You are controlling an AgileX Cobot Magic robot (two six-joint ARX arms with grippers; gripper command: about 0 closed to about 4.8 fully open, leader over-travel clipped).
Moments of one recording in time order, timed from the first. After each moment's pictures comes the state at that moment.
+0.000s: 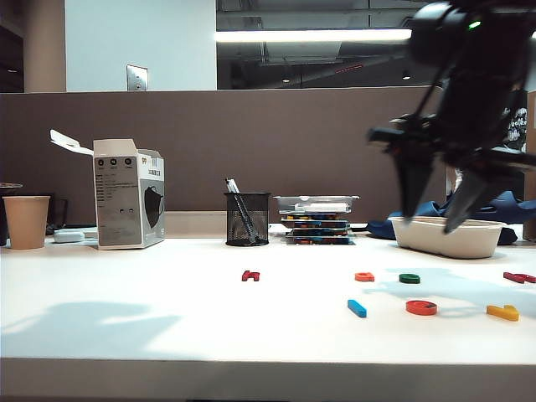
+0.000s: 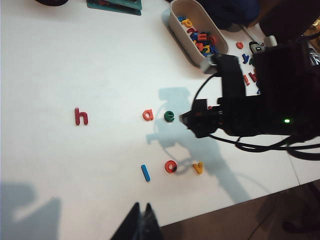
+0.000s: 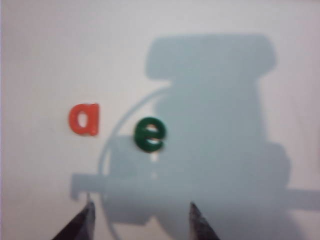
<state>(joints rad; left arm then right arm) -1.00 1.14 1.40 -0.87 -0.31 -0.73 0.33 1.63 1.16 -0.64 -0.04 0.31</state>
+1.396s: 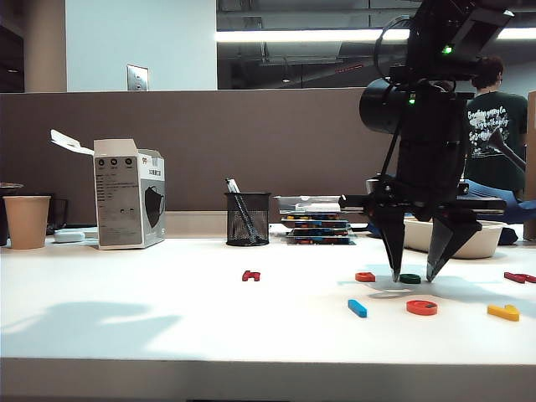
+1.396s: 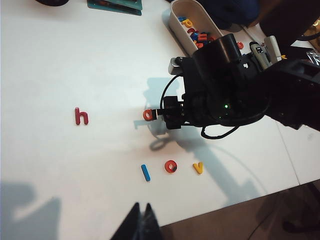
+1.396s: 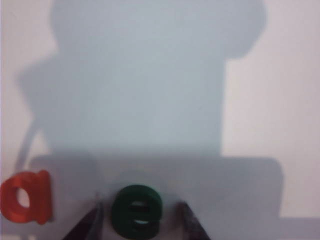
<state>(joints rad) -1.00 1.14 1.40 -0.87 -0.31 -0.73 0.38 1.92 1.34 -0.69 0.08 0.39</state>
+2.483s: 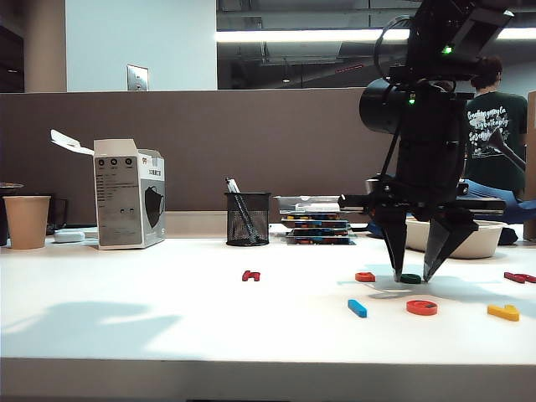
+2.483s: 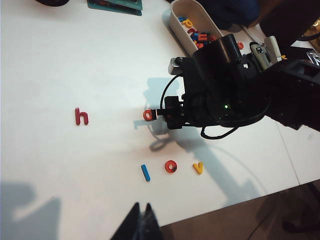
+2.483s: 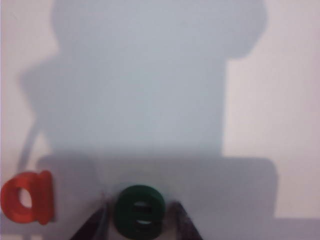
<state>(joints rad) -1.00 1.14 1.40 -0.87 -0.31 -0.73 0.38 1.92 1.34 -0.69 0.08 0.39</state>
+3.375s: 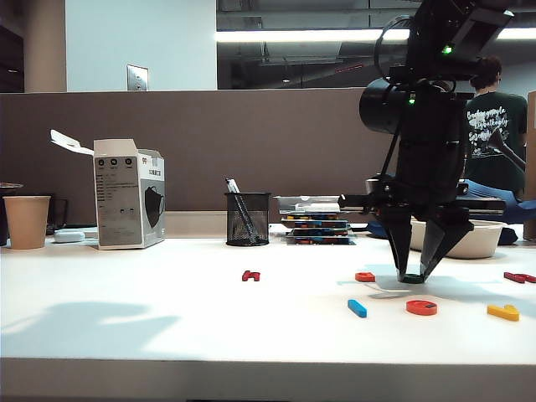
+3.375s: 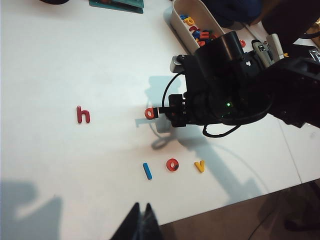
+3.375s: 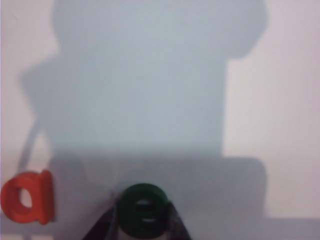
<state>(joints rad) -1.00 1.14 1.40 -0.88 -0.31 -0.73 0.38 1.92 1.34 -0.68 0.08 0.39</state>
